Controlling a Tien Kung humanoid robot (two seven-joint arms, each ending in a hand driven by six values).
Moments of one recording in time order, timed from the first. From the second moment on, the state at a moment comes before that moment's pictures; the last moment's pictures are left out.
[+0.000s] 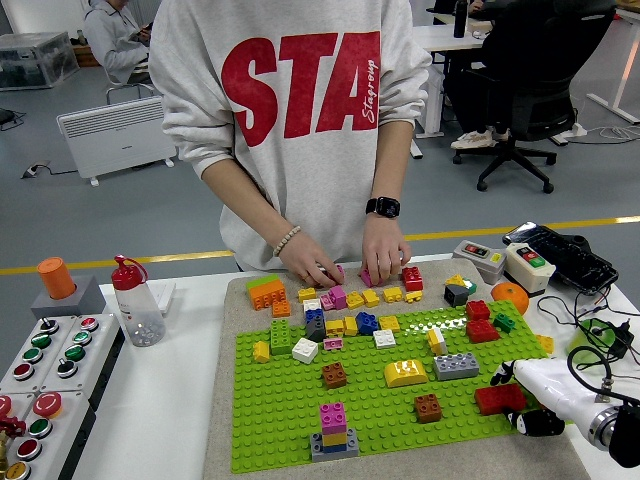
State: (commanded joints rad) left arm -0.15 0.05 -1.34 -0.18 1.47 0.08 0.24; right arm 0.35 -0.59 0.89 1.42 -1.98 0.00 -0.20
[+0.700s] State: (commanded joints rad) left arm -0.16 0.05 -1.34 -0.18 1.47 0.08 0.23; right arm 0.36 -0.58 0.87 1.40 -1.98 0.00 -0.20
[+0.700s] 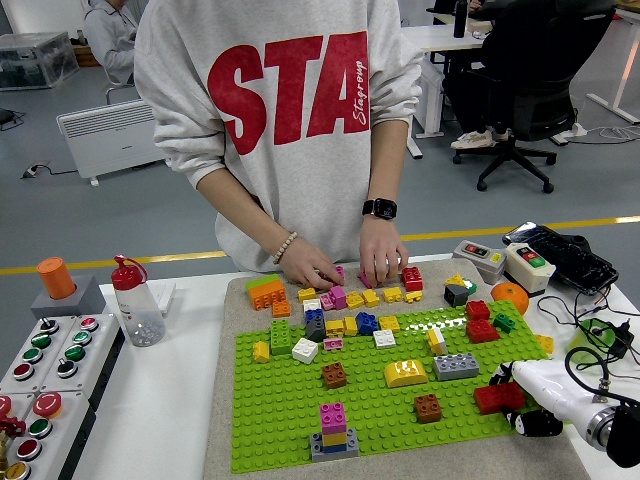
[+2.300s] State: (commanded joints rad) left arm -0.13 0.06 -1.34 -0.18 1.46 0.09 0.24; right arm 0.41 -0.42 0.78 1.78 -1.84 -0.10 -0.50
